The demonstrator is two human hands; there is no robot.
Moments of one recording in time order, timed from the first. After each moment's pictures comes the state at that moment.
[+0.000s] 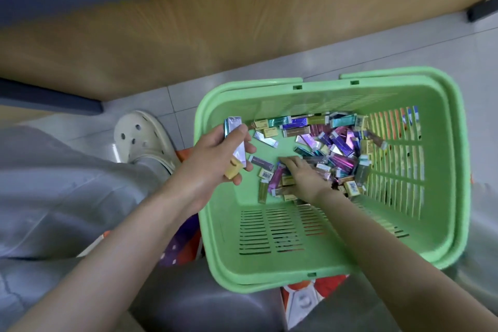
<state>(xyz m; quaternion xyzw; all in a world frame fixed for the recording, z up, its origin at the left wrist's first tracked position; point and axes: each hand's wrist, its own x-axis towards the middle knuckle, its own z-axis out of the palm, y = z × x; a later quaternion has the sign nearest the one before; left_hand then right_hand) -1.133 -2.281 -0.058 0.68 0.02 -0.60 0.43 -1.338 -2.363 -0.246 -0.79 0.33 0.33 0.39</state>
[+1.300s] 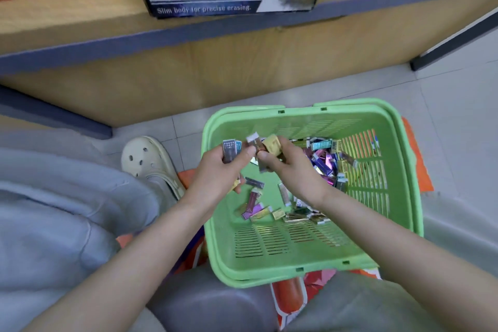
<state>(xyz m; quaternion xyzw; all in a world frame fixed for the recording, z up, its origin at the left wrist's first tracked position) -1.152 -2.263 -0.033 0.73 -0.08 -0.52 0.44 -1.264 -2.362 -0.070 -0.69 0.39 0.01 0.61</state>
